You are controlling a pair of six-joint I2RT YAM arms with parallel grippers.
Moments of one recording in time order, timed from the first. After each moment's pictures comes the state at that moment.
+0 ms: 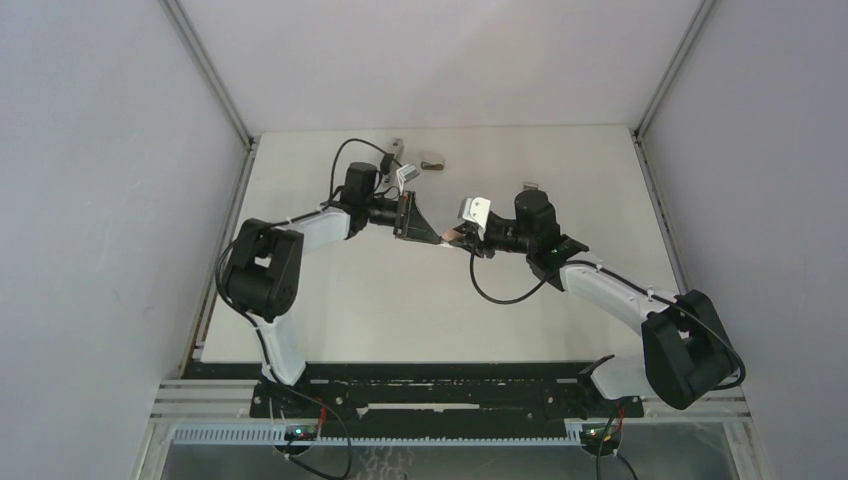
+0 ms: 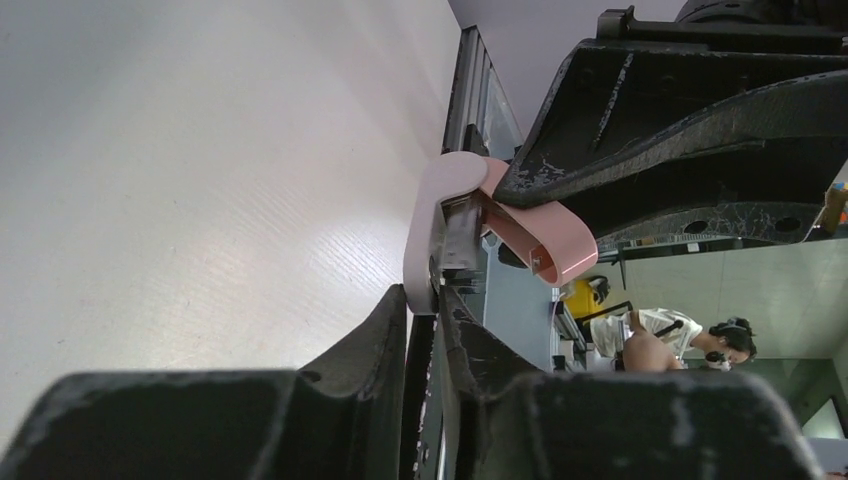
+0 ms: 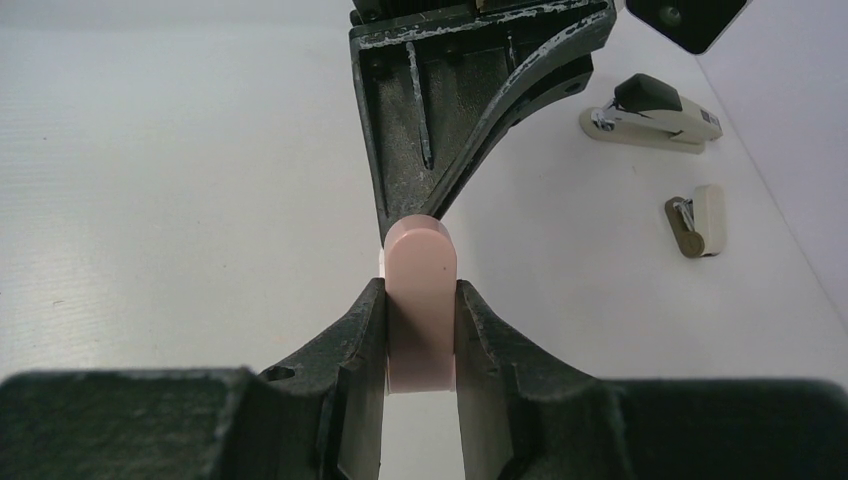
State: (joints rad) left arm -0.36 1.87 1.15 0.10 1.24 -0.51; right arm 0.52 1.35 0.79 0.19 -0.67 -0.51
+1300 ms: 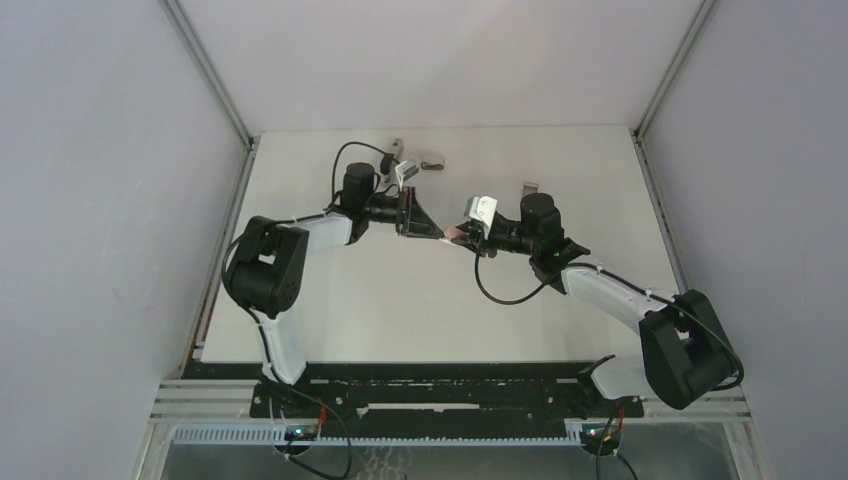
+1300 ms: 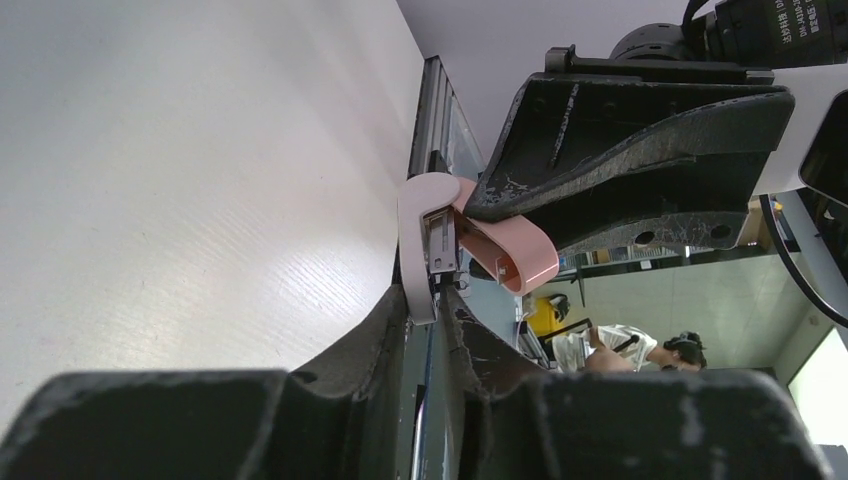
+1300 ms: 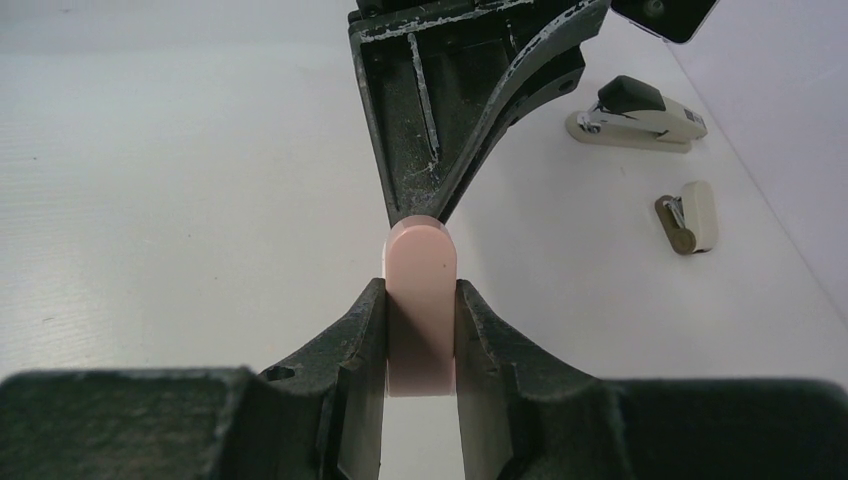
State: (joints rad) left arm -0.36 1.91 1.10 0.43 1.26 -0.80; right arm 0.50 1.35 0.74 0.30 -0.68 -0.46
